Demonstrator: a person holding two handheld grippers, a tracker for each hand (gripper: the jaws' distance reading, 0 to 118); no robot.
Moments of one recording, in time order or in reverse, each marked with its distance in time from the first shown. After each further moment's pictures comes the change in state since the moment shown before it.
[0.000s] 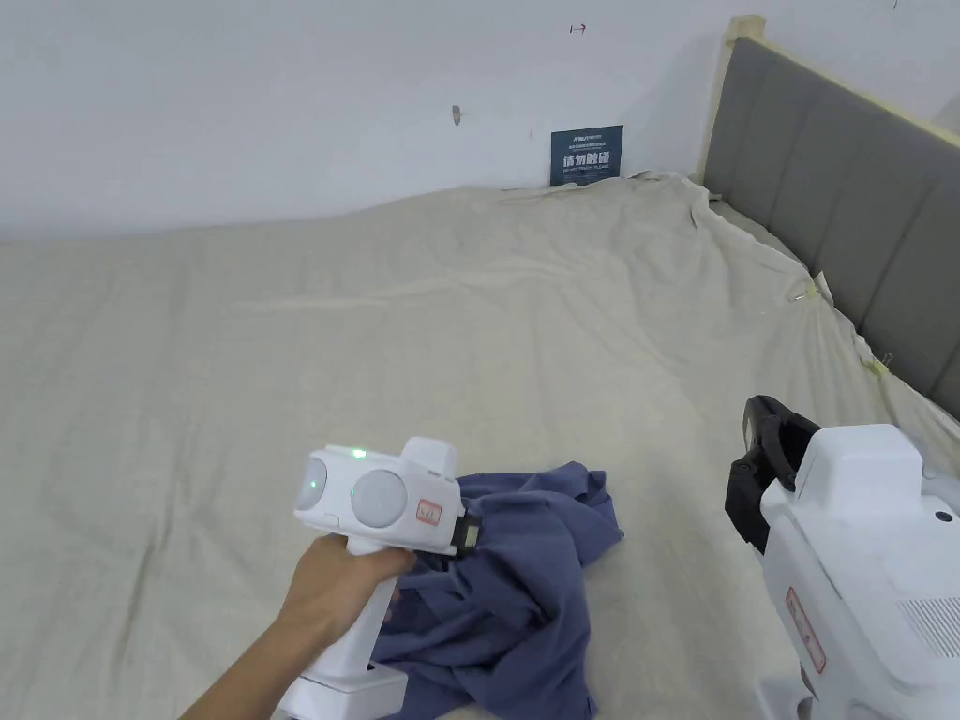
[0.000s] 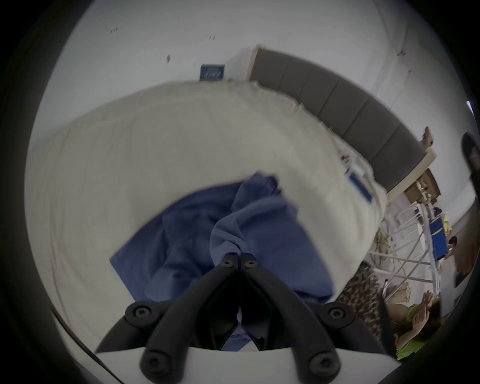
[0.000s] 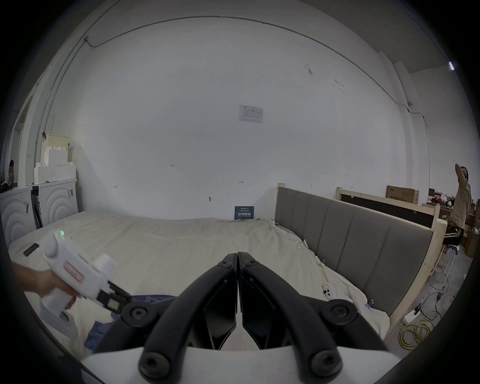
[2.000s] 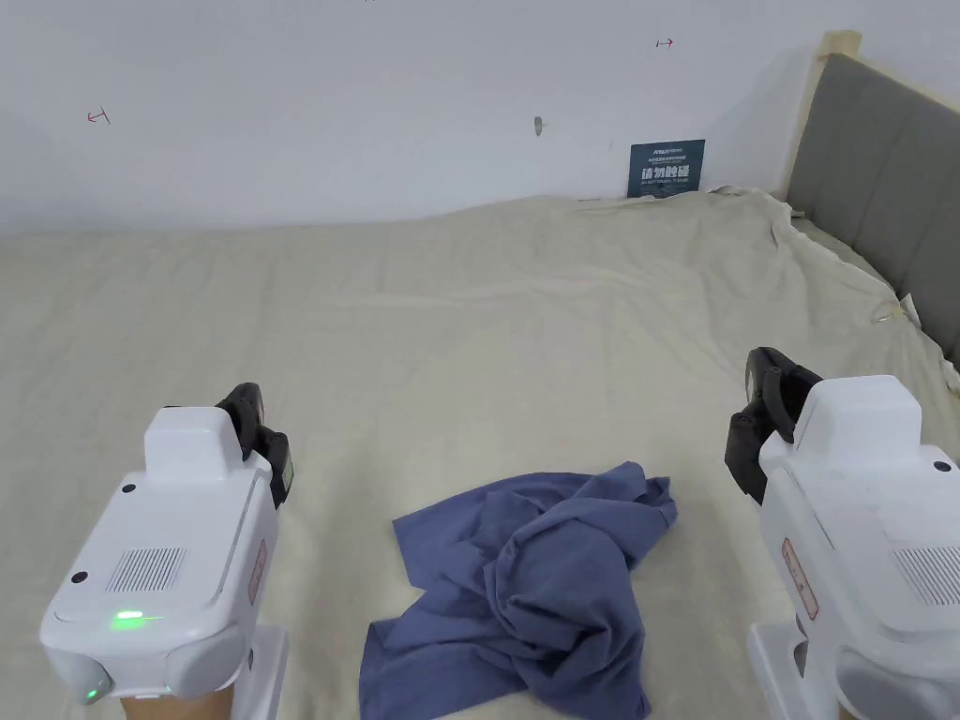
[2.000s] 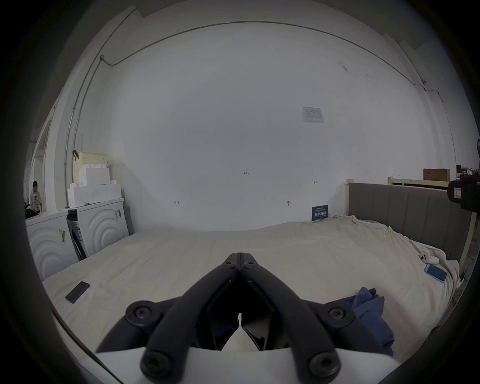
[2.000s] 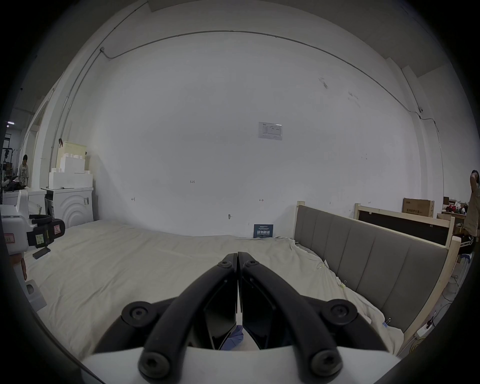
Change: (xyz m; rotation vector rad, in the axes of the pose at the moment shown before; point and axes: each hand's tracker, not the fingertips) left arm -0.028 -0.108 0.208 0.939 0.656 0.057; right arm -0.036 0.032 -0.005 0.107 0.101 0.021
